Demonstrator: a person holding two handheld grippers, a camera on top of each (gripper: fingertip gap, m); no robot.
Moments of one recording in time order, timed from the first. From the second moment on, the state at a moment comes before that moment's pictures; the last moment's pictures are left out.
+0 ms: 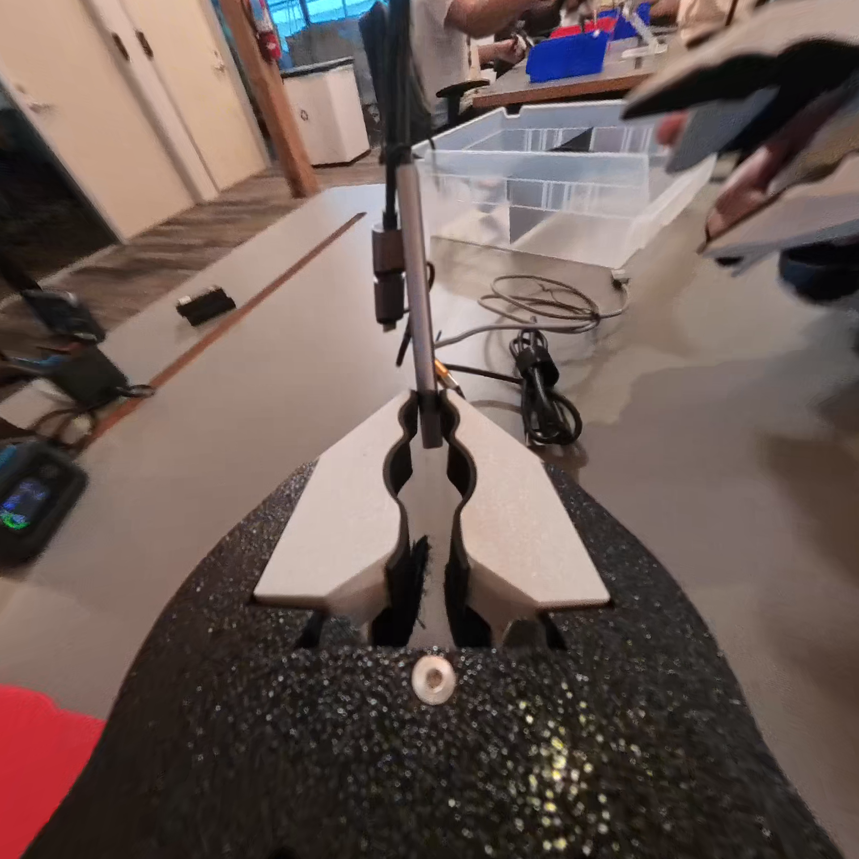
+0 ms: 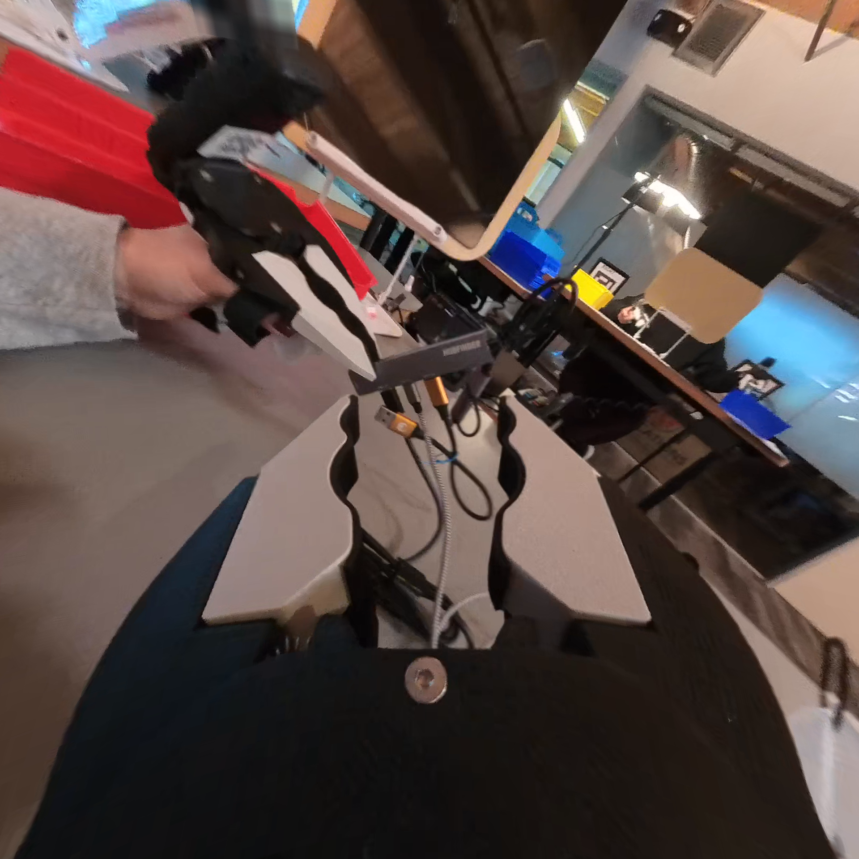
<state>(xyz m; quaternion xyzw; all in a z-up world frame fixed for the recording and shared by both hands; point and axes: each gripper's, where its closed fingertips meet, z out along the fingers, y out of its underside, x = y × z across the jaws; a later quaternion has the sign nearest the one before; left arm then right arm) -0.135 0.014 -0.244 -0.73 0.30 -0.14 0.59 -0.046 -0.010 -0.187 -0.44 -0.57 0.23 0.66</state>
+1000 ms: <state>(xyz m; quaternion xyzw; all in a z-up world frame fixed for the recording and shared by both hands) -0.086 0.023 -0.294 -0.69 0.50 0.22 0.47 -0.029 0.005 -0.251 -0.40 -0.83 -0.06 0.39</state>
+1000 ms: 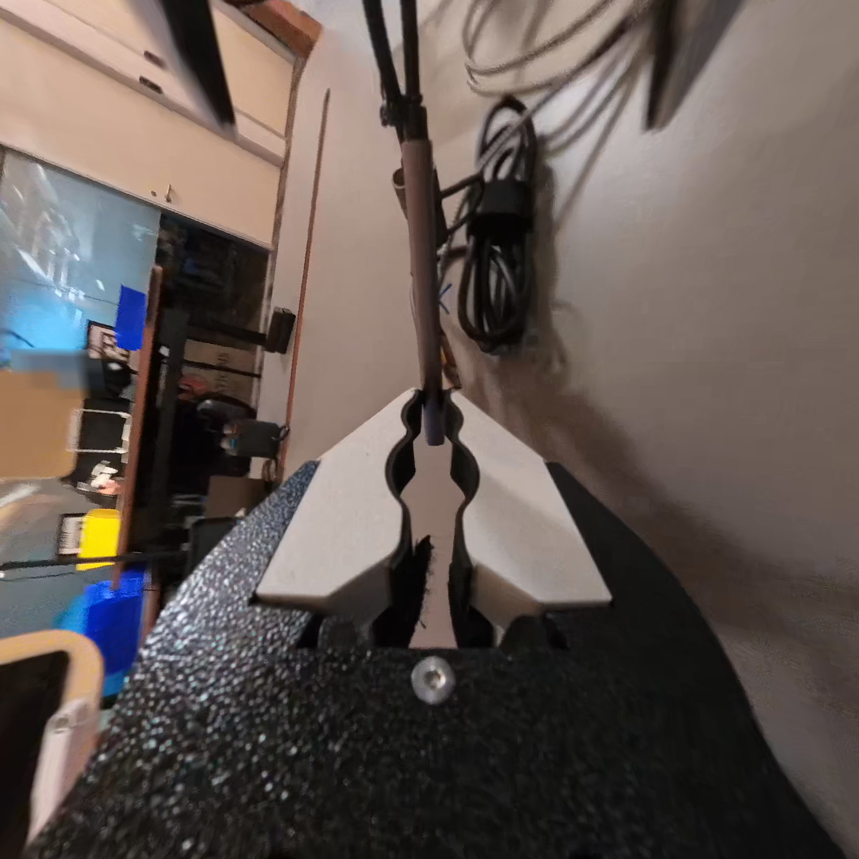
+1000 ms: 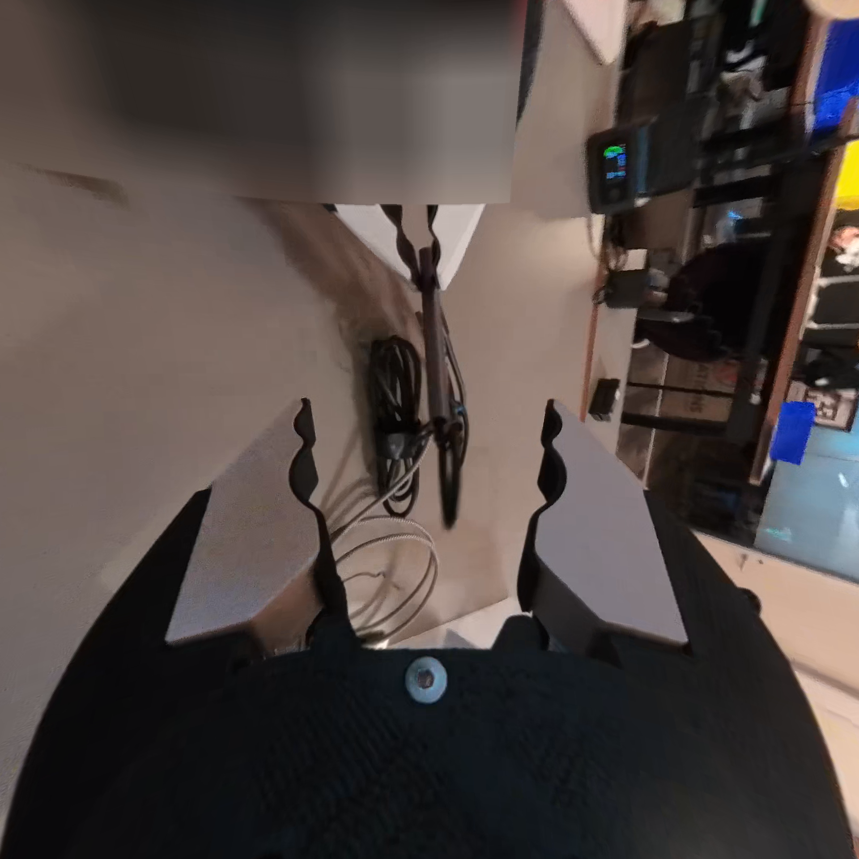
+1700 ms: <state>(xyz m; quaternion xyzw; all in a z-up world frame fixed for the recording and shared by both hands) -0.090 0.009 -0.210 -0.57 0.40 0.15 0.70 -0.023 0.066 -0.306 -0.50 -0.83 0.02 0.23</state>
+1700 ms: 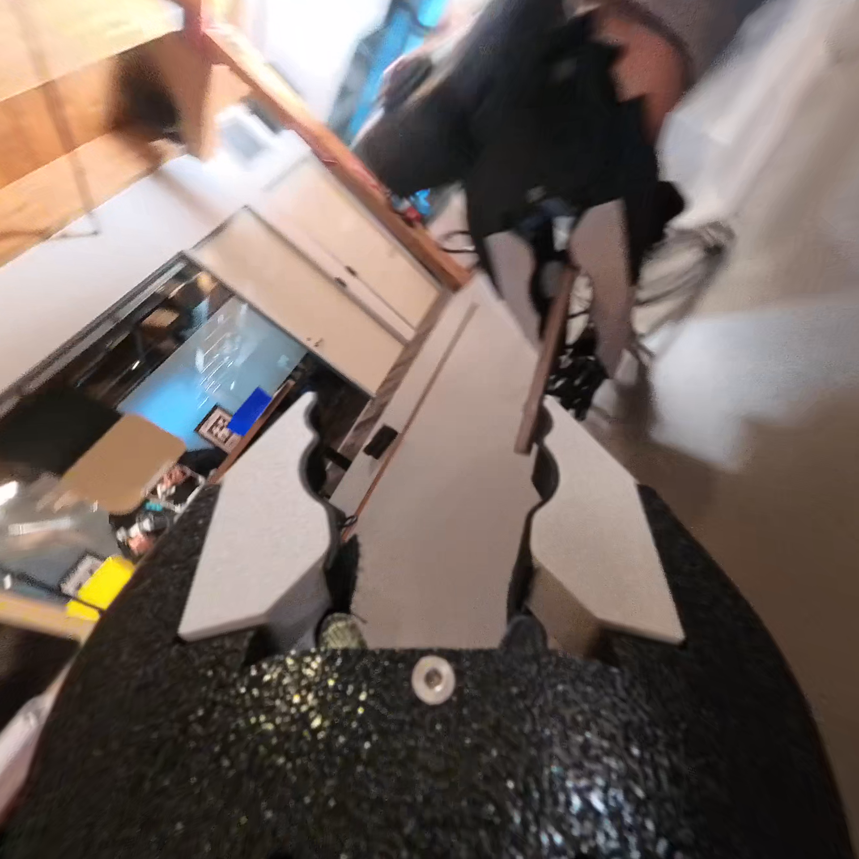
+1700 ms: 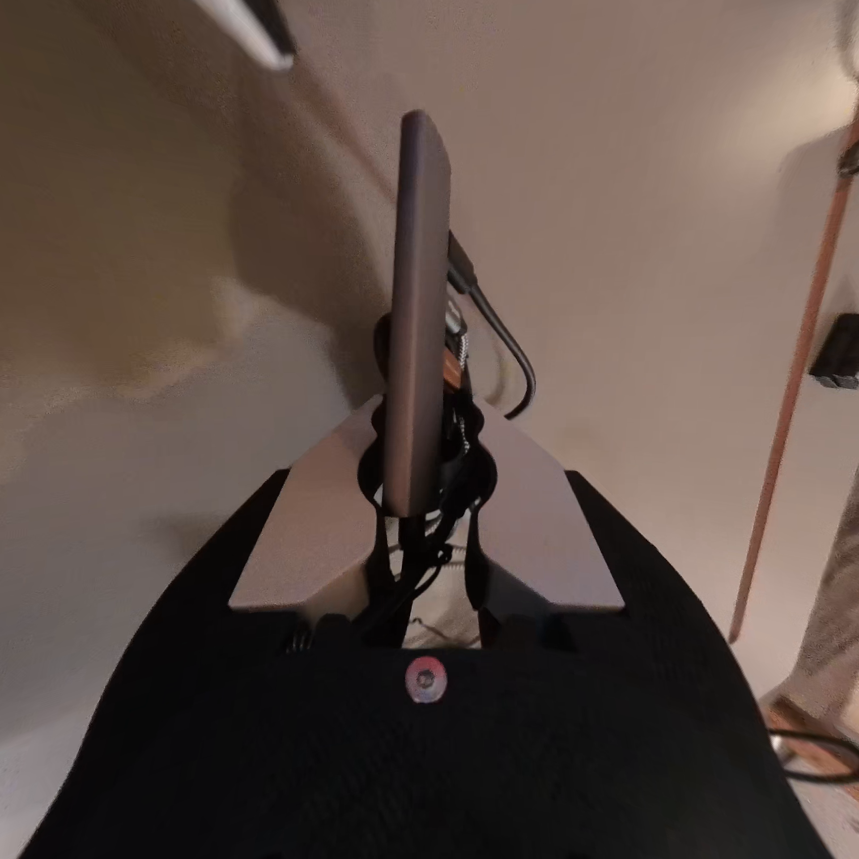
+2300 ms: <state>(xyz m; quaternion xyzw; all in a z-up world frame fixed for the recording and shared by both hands) -0.136 0.035 -0.233 -0.64 0.30 0.13 0.70 0.129 0.263 -0.021 -0.58 -0.58 0.16 0.55</state>
